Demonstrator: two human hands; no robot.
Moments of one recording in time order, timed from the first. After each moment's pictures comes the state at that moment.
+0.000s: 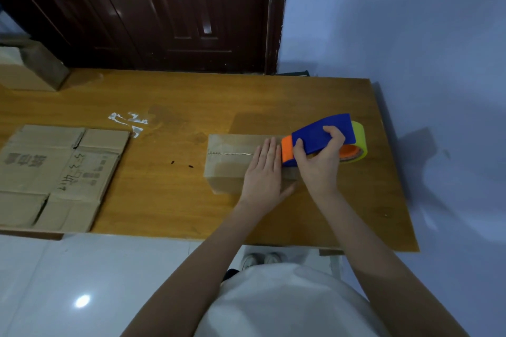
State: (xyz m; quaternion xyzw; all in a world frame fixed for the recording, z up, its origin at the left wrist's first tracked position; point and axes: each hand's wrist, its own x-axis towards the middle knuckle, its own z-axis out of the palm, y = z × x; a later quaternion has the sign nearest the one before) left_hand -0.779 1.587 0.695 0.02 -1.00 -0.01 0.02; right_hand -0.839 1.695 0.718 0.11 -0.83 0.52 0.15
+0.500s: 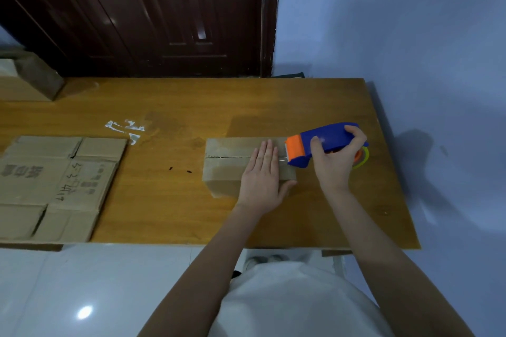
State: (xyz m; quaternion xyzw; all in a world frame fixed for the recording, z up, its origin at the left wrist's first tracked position) left_hand -0.780 1.584 0.692 0.01 -1.00 -0.01 0.02; right_hand -0.852 1.715 0.722 -0.01 -0.74 0.66 0.12
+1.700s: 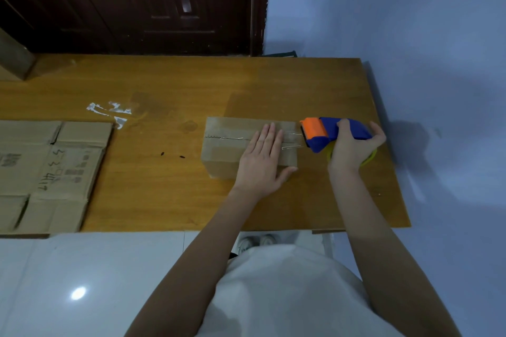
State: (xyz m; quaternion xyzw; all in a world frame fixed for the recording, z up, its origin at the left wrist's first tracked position) left_hand -0.784 1.576 0.686 -0.04 -1.00 -0.06 0.03; right_hand -0.862 1.721 0.723 -0.28 -0.63 0.71 0.15
